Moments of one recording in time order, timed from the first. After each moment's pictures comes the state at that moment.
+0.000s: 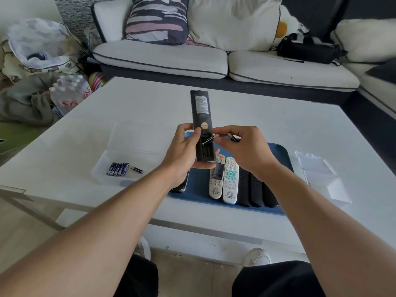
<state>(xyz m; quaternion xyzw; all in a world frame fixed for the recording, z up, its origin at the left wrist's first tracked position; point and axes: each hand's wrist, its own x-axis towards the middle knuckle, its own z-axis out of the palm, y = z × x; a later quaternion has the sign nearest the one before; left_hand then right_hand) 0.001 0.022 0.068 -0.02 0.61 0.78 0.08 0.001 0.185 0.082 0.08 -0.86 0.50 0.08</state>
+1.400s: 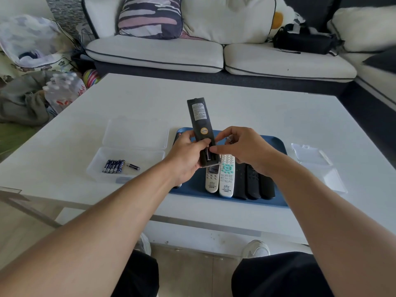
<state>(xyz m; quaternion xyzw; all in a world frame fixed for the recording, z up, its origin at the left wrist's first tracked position) -0.001 0.041 0.059 -0.06 0.58 0.80 0.16 0.003 0.201 0.078 0.00 -0.84 0.53 -0.09</state>
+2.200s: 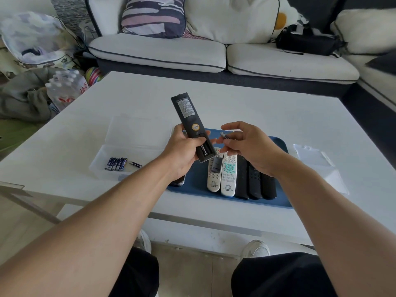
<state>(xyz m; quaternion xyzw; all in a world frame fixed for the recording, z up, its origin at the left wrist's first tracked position) -0.007 0.030 0.061 -0.07 0.56 0.82 0.11 0.001 0.205 0.078 0.01 -0.77 0.63 -0.09</state>
